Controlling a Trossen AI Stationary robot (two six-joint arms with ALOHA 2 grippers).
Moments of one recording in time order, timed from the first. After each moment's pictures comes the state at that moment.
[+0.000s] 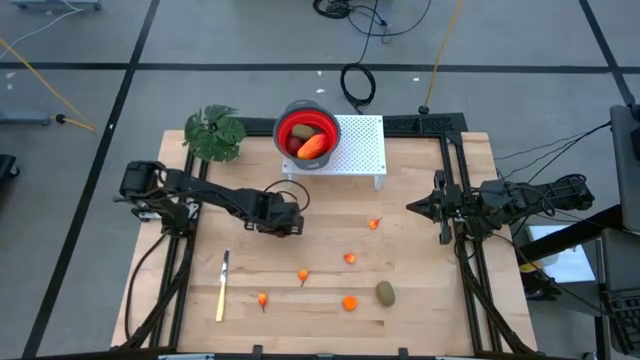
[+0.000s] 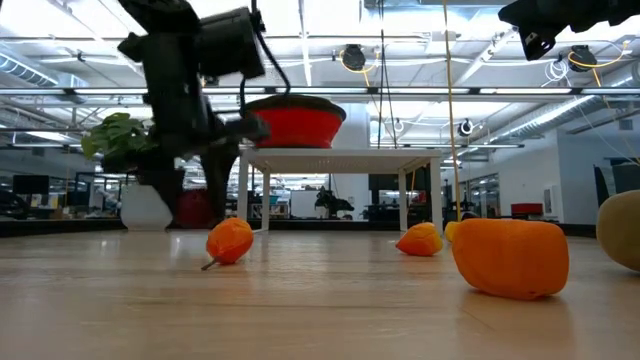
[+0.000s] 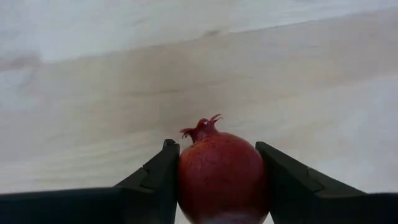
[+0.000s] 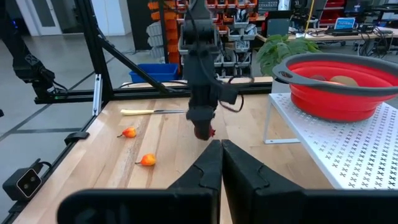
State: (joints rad) left arm -0.02 1.63 0.93 -0.56 -0.04 -1.42; right arm 0.22 0.38 0.51 -0.26 0.23 0.09
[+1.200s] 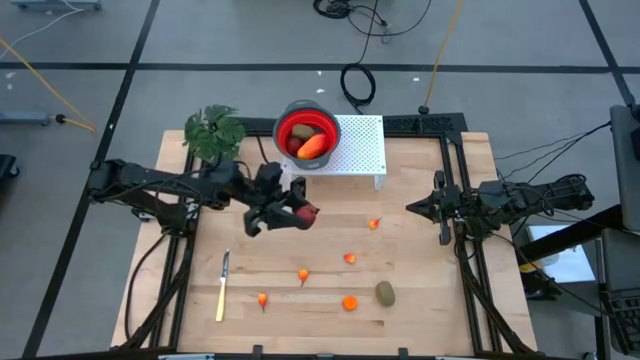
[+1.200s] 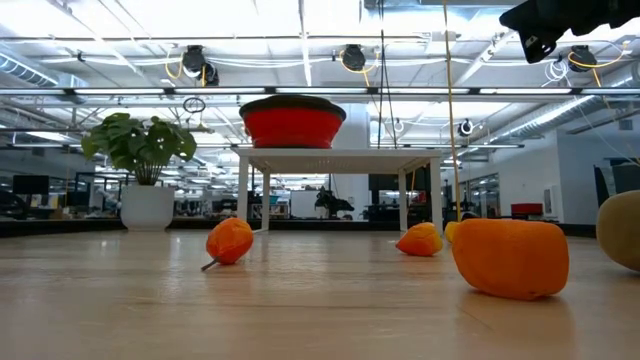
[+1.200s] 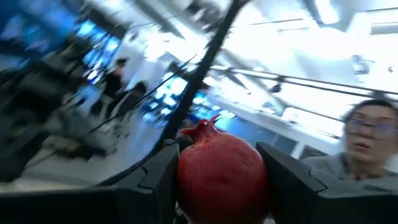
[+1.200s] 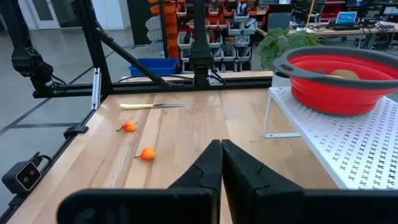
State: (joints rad) left arm -0.01 1.33 0.93 0.82 0.50 -0.66; right arm 0.22 0.39 0.51 -0.28 0.23 0.09
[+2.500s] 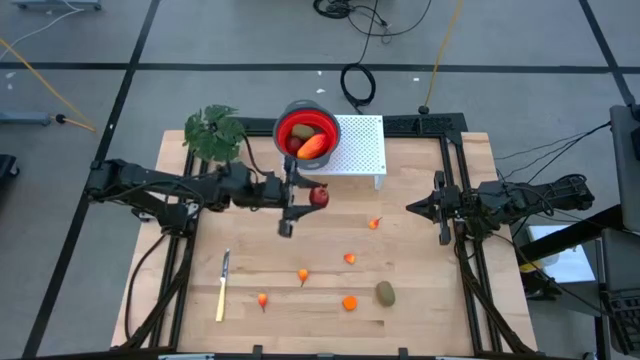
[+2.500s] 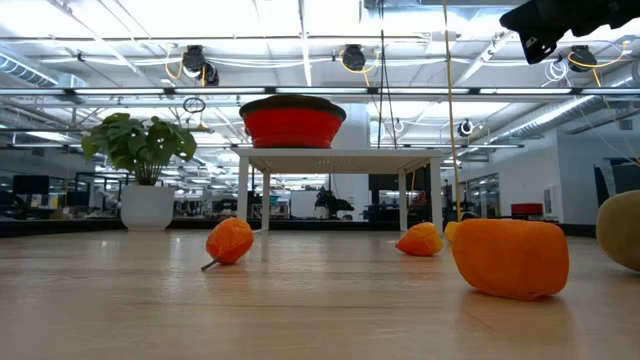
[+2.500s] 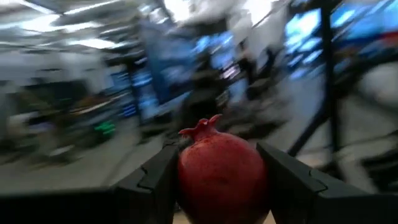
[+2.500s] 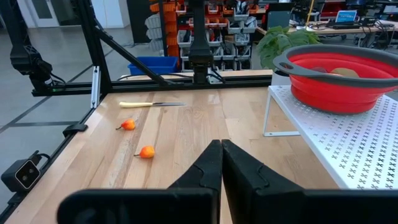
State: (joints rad) left arm -0.04 1.33 0.93 0.57 0.03 0.22; right arm 0.22 0.39 0.51 -0.29 0.23 0.09
